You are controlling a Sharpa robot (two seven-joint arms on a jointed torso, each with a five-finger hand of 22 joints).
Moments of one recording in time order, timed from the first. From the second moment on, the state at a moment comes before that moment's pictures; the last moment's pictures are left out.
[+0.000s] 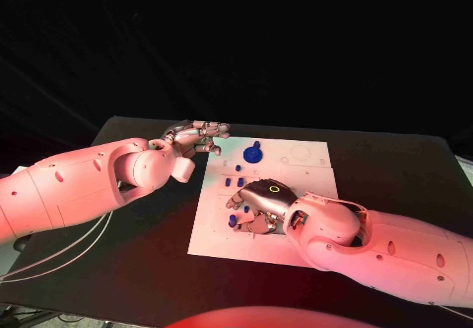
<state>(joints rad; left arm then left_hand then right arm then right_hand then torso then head) 1.21 -0.83 -0.02 1.44 0.06 -0.17 0.17 1.37 -0.12 0.35 0.04 0.05 1.00 0.18 0.14 0.07 1.10 0.10 0.29 0.15 1.23 0.02 1.06 0.62 0.17 1.20 0.12 0.60 0.87 1.03 -0.68 -0.04 1.76 -1.77 -0.26 -0.24 1.31 -0.14 0.18 0.05 0.09 0.96 0.15 0.06 0.07 0.98 0.10 0.13 0.06 1.42 0.01 0.66 0.49 0.13 1.21 0.11 1.14 0.82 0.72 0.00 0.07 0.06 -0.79</state>
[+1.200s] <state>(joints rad) 1.21 -0.83 -0.02 1.46 0.06 -0.17 0.17 1.37 -0.12 0.35 0.04 0.05 0.99 0.18 0.14 0.07 1.10 0.11 0.29 0.15 1.23 0.02 1.06 0.62 0.17 1.20 0.12 0.59 0.87 1.11 -1.17 -0.04 1.98 -1.46 -0.27 -0.48 1.26 -0.06 -0.13 0.29 0.26 1.07 0.10 0.14 0.11 1.35 0.02 1.02 0.96 1.46 -0.06 1.38 1.30 0.08 1.40 0.05 1.42 1.26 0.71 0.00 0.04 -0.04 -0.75</state>
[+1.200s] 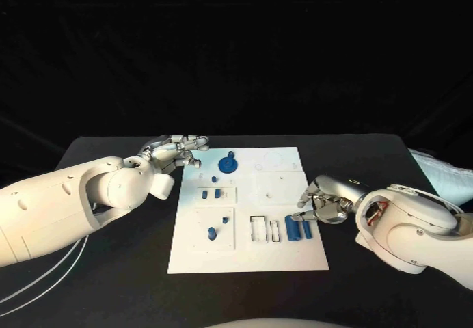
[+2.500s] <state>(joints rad) 1.21 -0.83 -0.02 1.45 0.06 -0.17 0.17 1.37 -0.12 0.34 0.04 0.05 0.99 0.18 0.14 0.07 1.10 0.11 0.29 0.15 1.23 0.02 1.06 0.62 0.17 1.20 0.12 0.59 0.87 1.03 -1.05 -0.04 1.91 -1.56 -0.21 -0.57 1.27 -0.01 -0.18 0.28 0.29 1.07 0.10 0.18 0.13 1.37 0.02 1.16 1.16 1.46 -0.06 1.42 1.31 0.08 1.41 0.06 1.43 1.27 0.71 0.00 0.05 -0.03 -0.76</state>
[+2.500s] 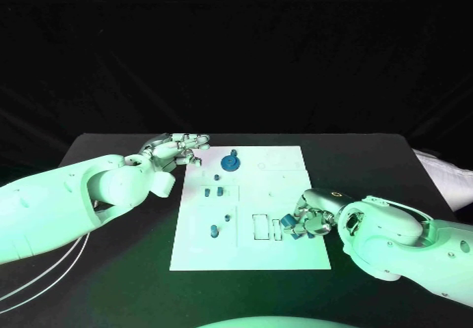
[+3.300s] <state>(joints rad) 1.21 -0.83 -0.03 1.45 0.06 -0.16 0.16 1.37 -0.12 0.34 0.04 0.05 0.99 0.18 0.14 0.07 1.09 0.10 0.29 0.15 1.23 0.02 1.06 0.62 0.17 1.20 0.12 0.59 0.87 1.04 -1.07 -0.04 1.97 -1.50 -0.40 -0.56 1.30 0.04 -0.20 0.29 0.44 1.10 0.09 0.22 0.15 1.39 0.02 1.21 1.24 1.47 -0.06 1.45 1.31 0.08 1.43 0.05 1.45 1.31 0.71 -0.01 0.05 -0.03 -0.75</state>
